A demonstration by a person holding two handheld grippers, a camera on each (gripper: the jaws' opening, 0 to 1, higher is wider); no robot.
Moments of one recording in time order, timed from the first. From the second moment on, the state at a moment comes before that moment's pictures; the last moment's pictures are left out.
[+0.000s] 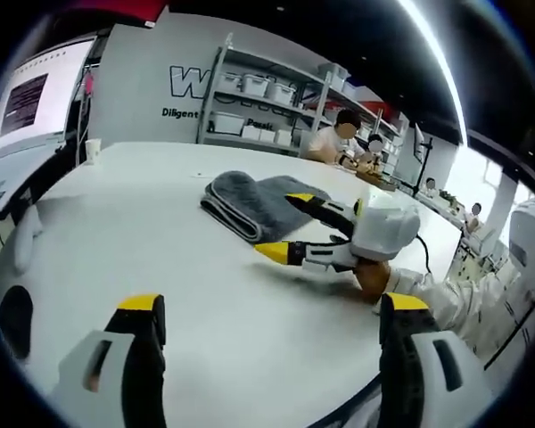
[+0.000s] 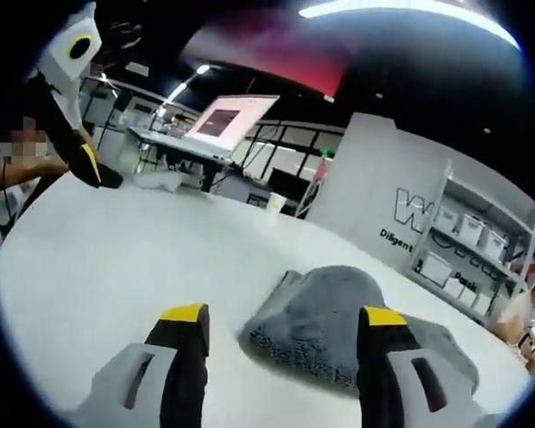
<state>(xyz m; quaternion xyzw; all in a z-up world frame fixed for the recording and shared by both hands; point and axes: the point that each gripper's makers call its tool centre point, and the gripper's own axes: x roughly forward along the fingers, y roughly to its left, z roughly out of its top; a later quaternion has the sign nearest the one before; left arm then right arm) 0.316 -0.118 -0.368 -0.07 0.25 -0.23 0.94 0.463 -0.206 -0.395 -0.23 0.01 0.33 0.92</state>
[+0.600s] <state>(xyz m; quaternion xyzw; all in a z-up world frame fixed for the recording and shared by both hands) 0.316 -0.113 -0.367 -0.07 0.24 -0.23 0.94 0.471 -0.190 -0.422 -0.24 0.07 0.34 0.91</state>
